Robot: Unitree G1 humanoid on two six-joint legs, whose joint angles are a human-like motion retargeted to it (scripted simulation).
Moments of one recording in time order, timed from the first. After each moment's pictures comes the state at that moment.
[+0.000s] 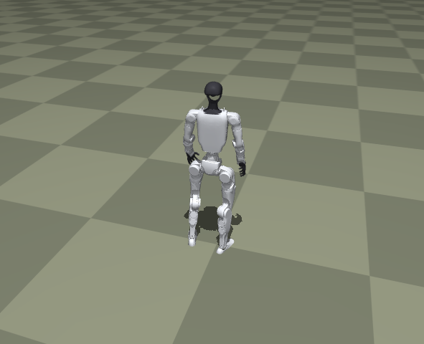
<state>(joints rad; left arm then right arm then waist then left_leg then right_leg) -0.10 0.20 -0.37 1.22 0.13 -0.22 0.13 0.00 -0.20 0.38 1.25 0.18 -0.23 -0.17 0.15 -0.07 -0.07 -0.02 0.05 0.32 0.16 -0.23 -0.13 0.04 -0.16 -0.33 0.10 -0.29 0.19</state>
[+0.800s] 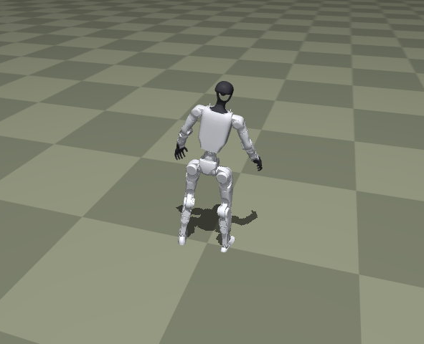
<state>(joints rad) -0.12 0.38 -0.31 1.22 0.18 -0.16 0.05 -0.23 -0.53 0.24 1.11 0.03 -0.15 -0.12 0.04 0.08 0.05 0.01 0.12 0.31 0.09 -0.12 -0.18 -0.02 -0.18 -0.09 0.06 -0.25 0.12</state>
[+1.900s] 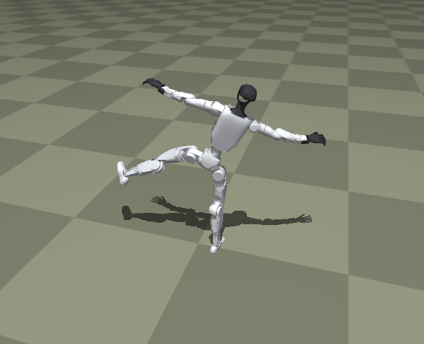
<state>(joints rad) -0.45 1.27 -0.32 1.51 0.11 -0.29 0.18 0.14 -1.59 -0.58 1.35 -0.11 -0.14 -0.27 0.10 -0.15 -0.15 -0.32 0.65 0.49 0.02 0.19 -0.26 0.00 -0.63 -0.31 0.03 -0.16 0.26</state>
